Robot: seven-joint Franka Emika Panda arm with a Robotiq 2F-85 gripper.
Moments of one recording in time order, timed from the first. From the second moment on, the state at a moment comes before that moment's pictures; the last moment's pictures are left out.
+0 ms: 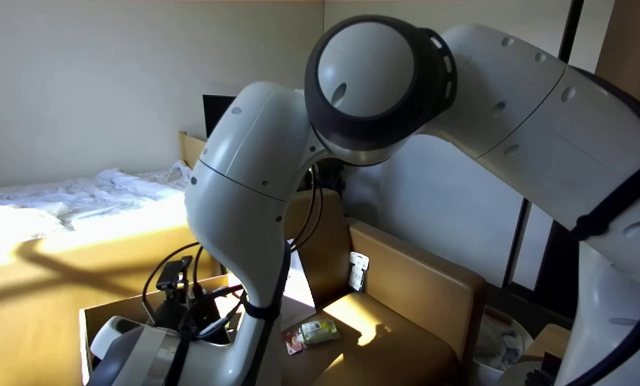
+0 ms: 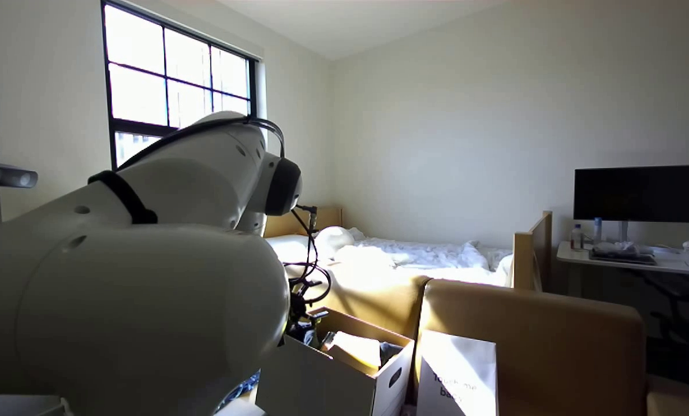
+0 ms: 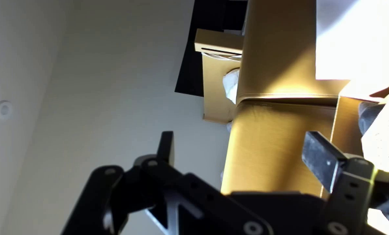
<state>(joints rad) 0.59 0.98 0.36 -1.75 -2.00 1.28 0.95</state>
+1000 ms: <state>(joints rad) 0.42 0.77 0.37 -2.03 -1.93 1.43 0.93</state>
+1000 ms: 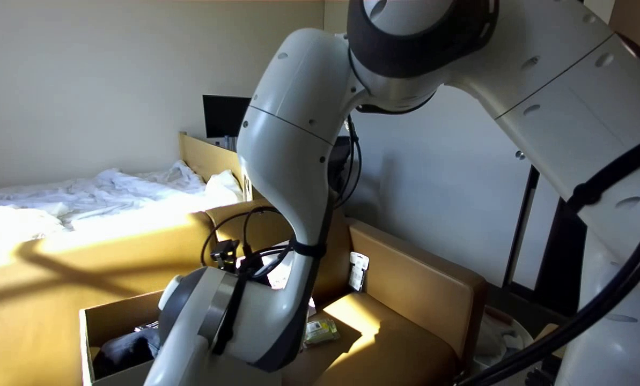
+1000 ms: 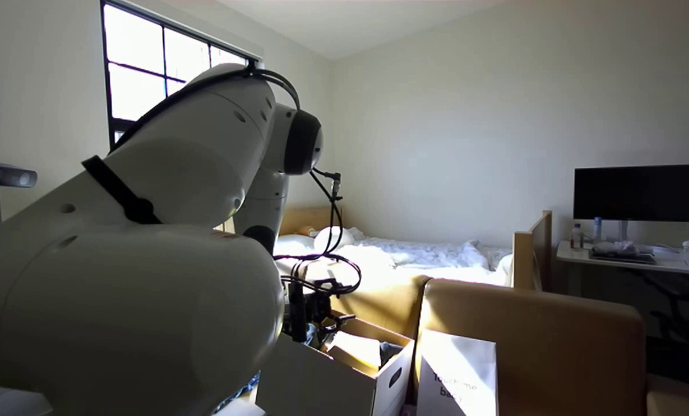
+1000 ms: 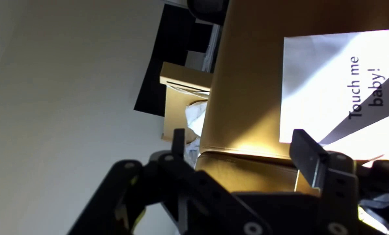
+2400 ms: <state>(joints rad) 0.37 0.85 0.37 -2.01 -1.92 1.85 0.60</state>
